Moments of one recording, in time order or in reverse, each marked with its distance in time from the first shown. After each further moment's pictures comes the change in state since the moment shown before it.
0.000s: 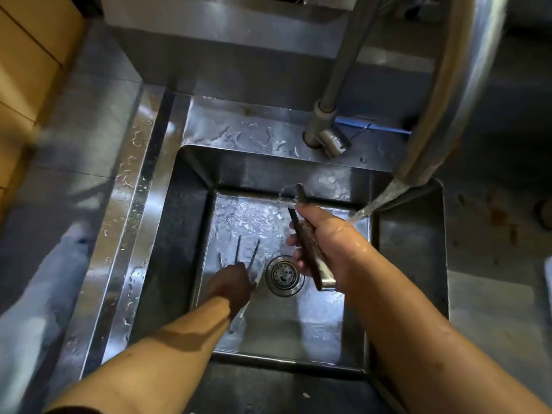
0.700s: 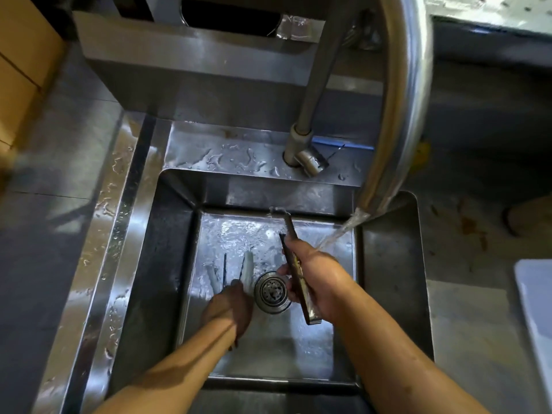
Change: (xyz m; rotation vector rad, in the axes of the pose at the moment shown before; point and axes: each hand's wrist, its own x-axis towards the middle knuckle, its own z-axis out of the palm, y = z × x) left_hand -0.026 0.028 -0.014 -0.252 -0.005 -0.044; right_hand 0.018 0.028 -0.019 0.006 0.112 0.001
